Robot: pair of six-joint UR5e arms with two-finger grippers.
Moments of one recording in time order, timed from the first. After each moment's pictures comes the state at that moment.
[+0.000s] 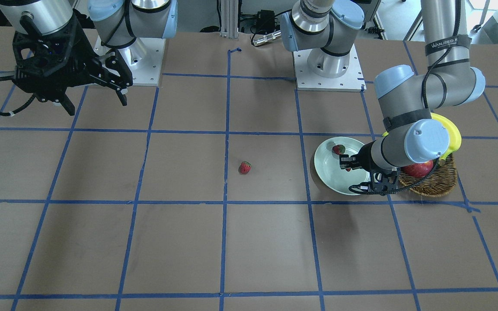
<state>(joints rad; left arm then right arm) -1.33 -1.86 -1.91 -1.29 1.56 0.24 1.56 -1.57 1.50 -1.56 -1.51 -0.23</state>
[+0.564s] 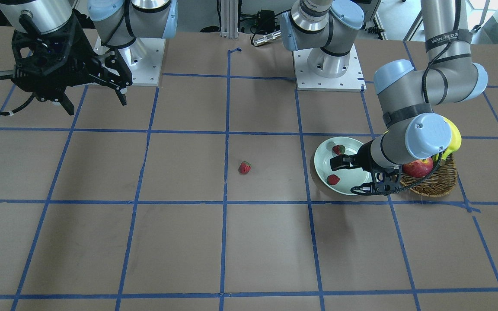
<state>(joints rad) -1.37 -1.84 -1.87 -1.29 1.51 0.12 1.56 -1.57 1.50 -1.56 -1.51 -0.23</state>
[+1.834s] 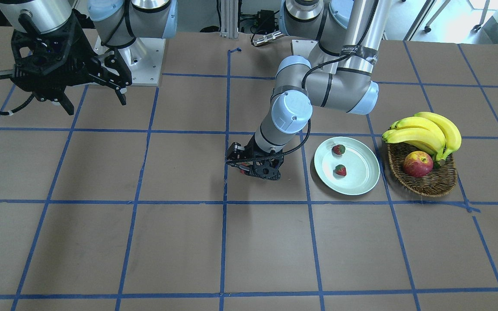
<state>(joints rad) -1.81 -1.92 -2.01 -0.81 1.31 -0.15 1.56 -1.57 1.50 -1.57 -1.51 -0.24</state>
